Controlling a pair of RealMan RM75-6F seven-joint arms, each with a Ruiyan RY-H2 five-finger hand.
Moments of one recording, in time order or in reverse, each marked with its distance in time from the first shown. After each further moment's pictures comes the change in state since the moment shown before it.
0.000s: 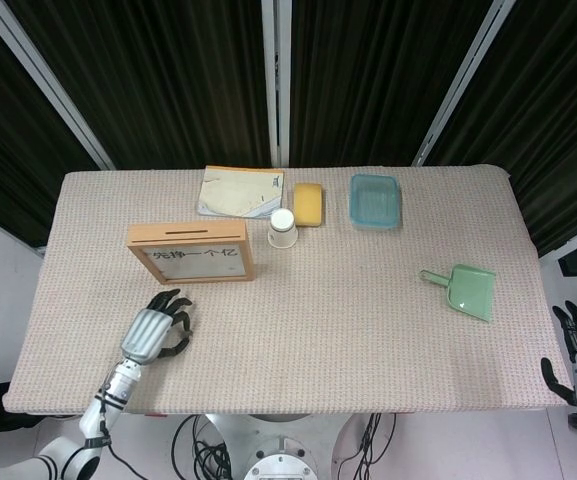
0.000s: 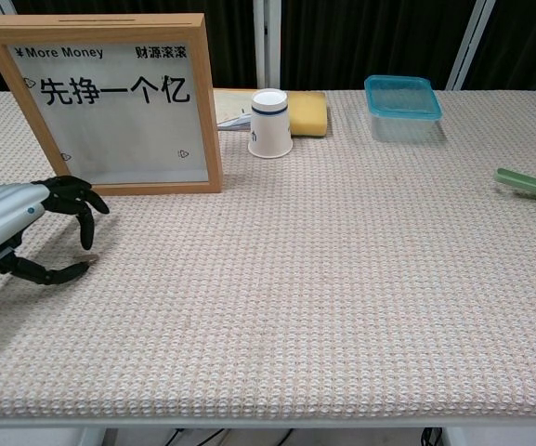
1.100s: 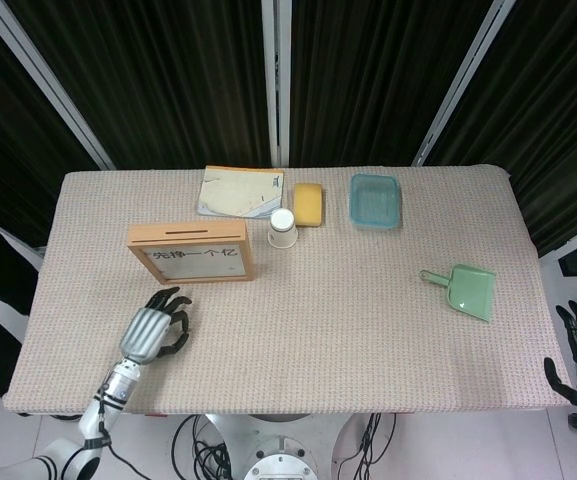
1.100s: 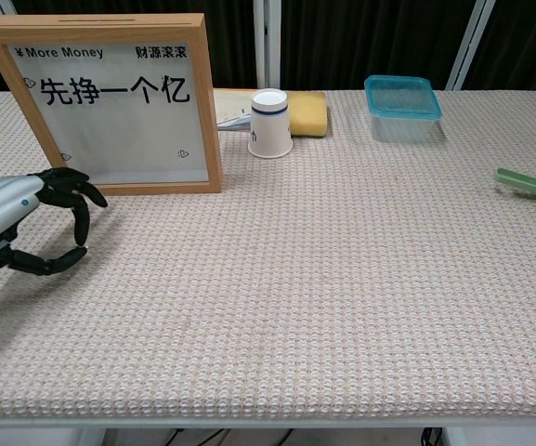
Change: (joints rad) left arm 0.005 0.017 0.003 -0.038 0.008 0.045 -0.013; right arm 0.000 0.006 0.004 0.004 -0.001 0.001 0.011
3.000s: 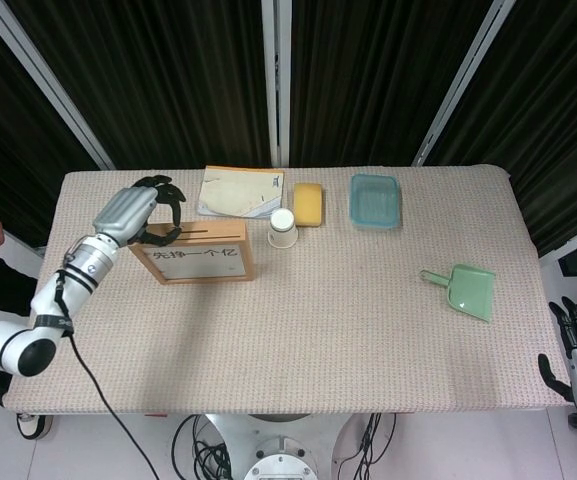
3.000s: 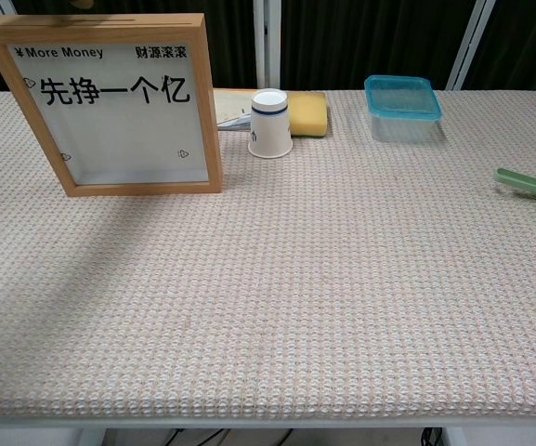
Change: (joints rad) left arm -0.455 0.721 -0.340 -0.588 -0.539 -0.653 -0.010; right arm 0.014 -0.002 0.004 -0.025 0.000 -0.010 -0.038
